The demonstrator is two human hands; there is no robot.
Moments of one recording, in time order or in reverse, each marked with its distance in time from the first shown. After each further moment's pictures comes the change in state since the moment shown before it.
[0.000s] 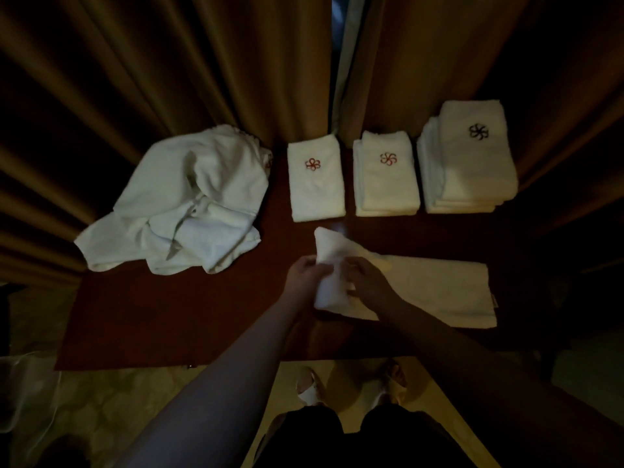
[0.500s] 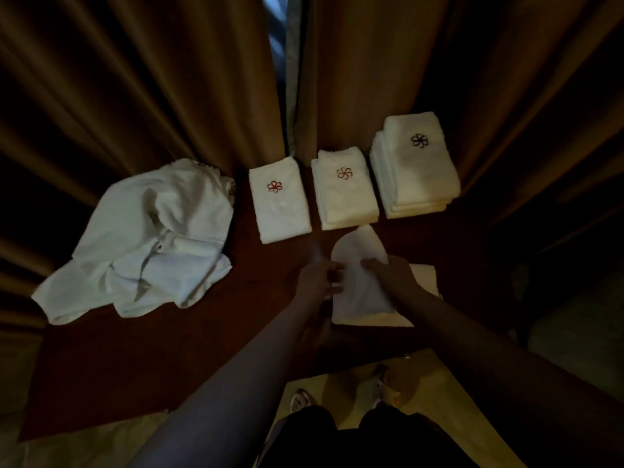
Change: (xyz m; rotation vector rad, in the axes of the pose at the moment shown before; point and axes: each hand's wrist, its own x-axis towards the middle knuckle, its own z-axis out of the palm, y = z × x) left_hand -0.014 0.035 0.074 -0.042 -0.206 -0.042; right_hand -0.031 -0.015 -0.086 0.191 0.352 0.063
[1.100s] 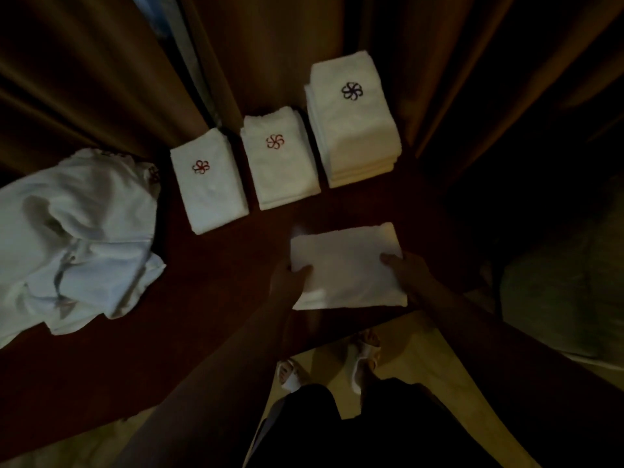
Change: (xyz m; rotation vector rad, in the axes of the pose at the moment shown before) left_hand 0.075 -0.078 0.074 0.621 0.217 -0.015; right_hand 0.080 0.107 -0.139 0.117 -0.016 0.246
